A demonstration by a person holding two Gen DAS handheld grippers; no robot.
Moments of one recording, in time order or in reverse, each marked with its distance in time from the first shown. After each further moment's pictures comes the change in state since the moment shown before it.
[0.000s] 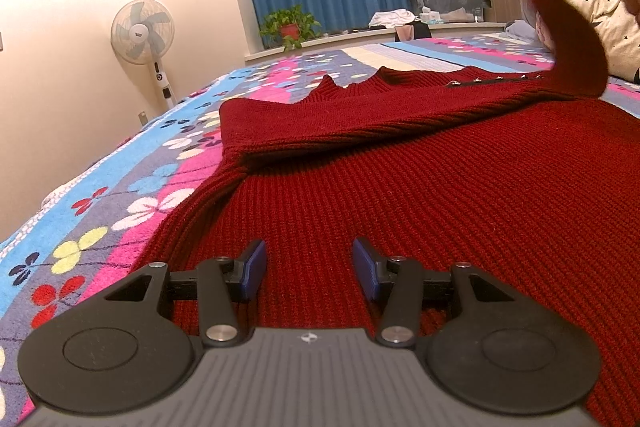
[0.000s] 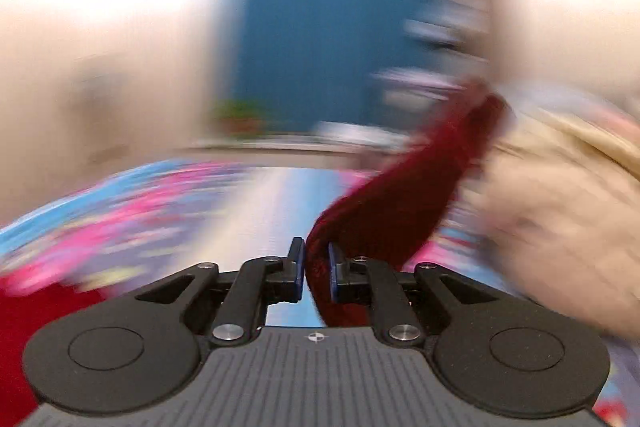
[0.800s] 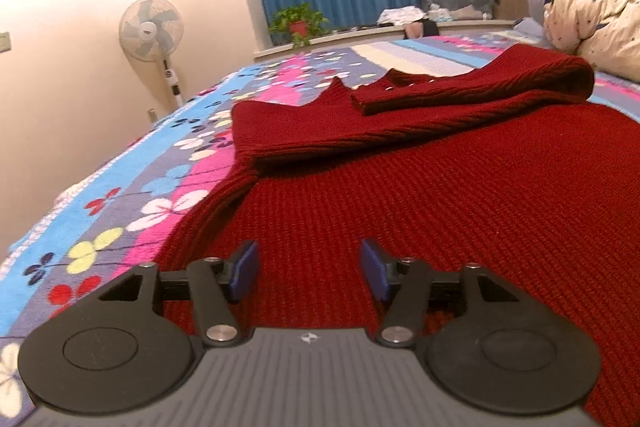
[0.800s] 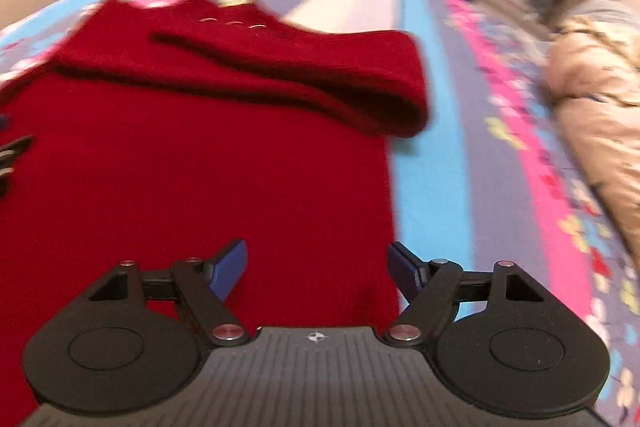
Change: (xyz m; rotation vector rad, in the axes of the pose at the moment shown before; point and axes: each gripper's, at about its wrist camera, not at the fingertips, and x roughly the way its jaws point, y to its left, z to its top) left arm -0.007 -0.001 0.006 0.008 0.017 0.046; right arm -0.092 0.073 -0.094 -0.152 0.622 -0.002
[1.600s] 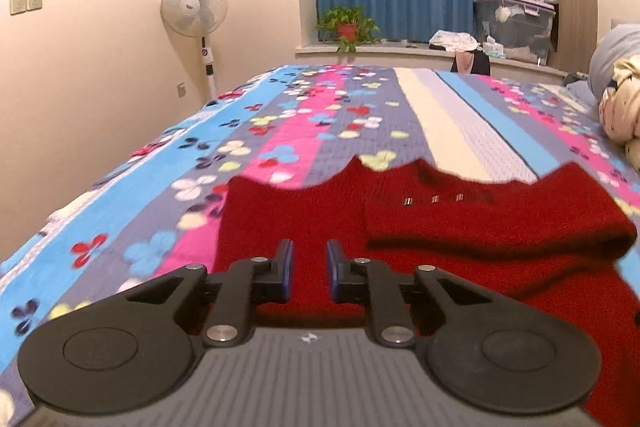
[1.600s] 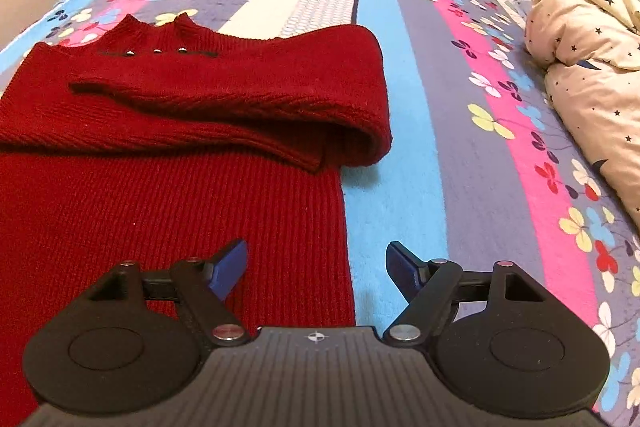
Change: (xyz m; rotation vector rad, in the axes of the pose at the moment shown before) left arm 0.047 -0.006 0.148 -0.234 0.046 0.035; right arm 0.045 -0.045 0.051 0.128 0.083 0.017
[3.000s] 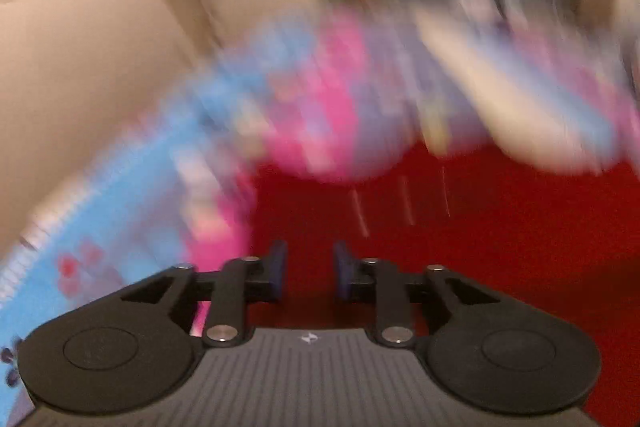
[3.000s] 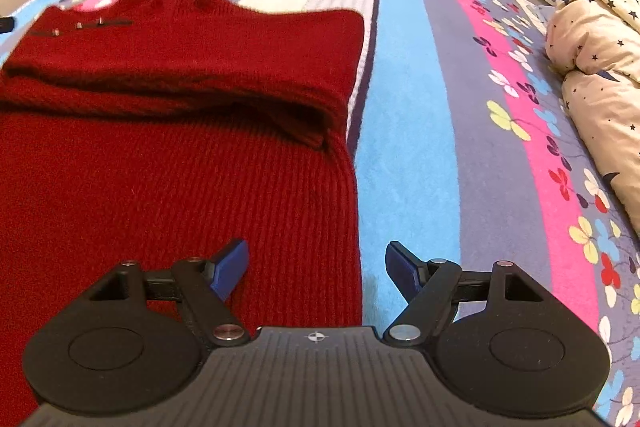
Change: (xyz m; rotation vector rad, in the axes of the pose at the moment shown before) left arm 0.124 0.034 0.000 0.112 0.277 0.023; right arm 0.015 0.010 -0.005 -0.090 0.058 0.001
